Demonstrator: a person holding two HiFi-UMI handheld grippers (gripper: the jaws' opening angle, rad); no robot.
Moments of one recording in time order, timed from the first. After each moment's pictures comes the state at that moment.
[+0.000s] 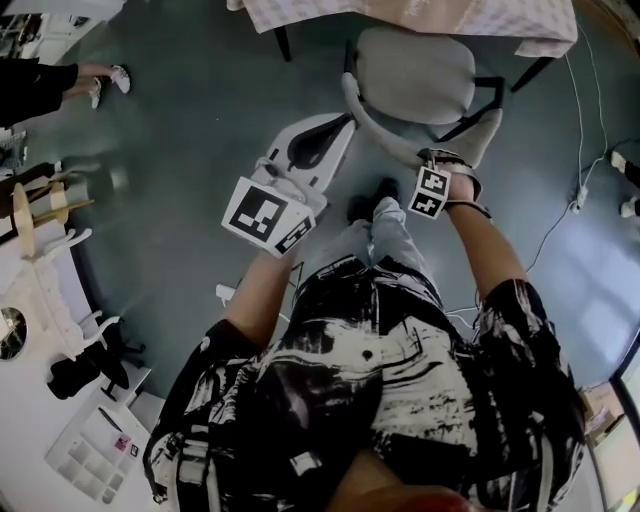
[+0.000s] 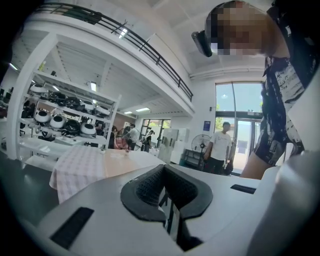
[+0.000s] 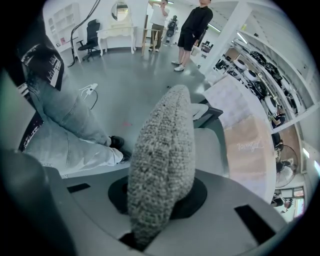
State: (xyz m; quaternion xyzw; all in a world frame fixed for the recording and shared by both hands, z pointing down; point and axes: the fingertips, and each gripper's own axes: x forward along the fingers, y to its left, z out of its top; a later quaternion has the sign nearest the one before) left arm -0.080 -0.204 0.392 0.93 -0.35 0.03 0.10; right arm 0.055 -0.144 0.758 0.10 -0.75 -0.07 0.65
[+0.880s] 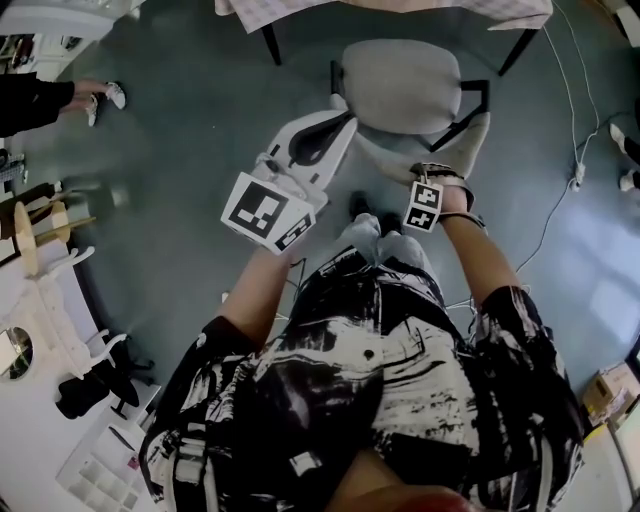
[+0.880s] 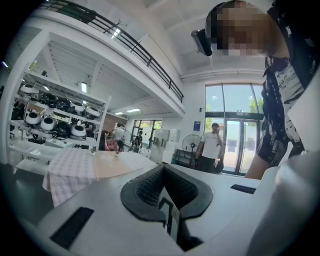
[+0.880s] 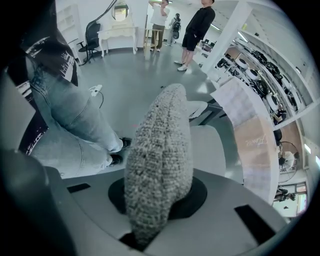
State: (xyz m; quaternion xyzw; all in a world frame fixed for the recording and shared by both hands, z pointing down) left arm -0.070 -0.130 0.384 0.95 -0.30 0.03 0.08; right arm 0.043 -0.028 0.768 0.10 -0.75 -0.06 0.65
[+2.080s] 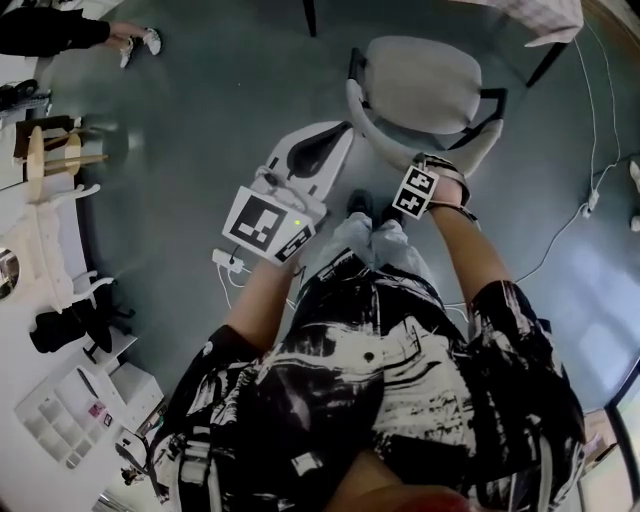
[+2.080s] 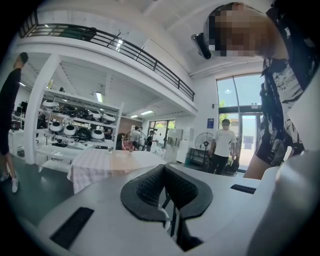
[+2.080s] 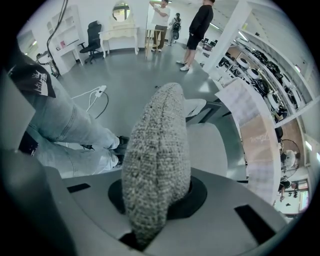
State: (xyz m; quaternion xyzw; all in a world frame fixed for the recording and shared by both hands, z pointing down) left arm -0.068 0.019 0.369 0.91 -0.40 0.04 0.08; right arm 0.040 0.056 0.762 0.10 -0.75 -0.05 0.65
